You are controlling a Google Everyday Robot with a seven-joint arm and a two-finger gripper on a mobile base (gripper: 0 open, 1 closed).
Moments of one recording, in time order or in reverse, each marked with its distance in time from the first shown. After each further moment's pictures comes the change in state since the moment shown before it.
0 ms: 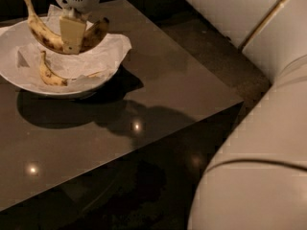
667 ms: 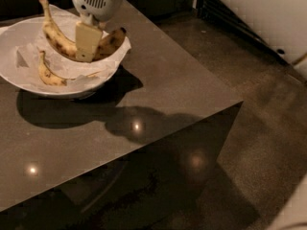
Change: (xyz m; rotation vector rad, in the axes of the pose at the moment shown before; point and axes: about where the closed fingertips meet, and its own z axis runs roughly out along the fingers) arm 0.027 0.031 -0.013 -0.040 -0.035 0.100
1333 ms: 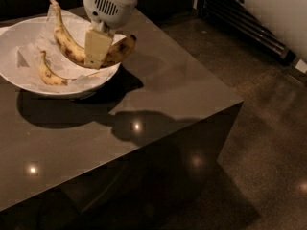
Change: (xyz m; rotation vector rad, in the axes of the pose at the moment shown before) arm 0.025 0.012 -0.007 -0.001 -0.001 0.064
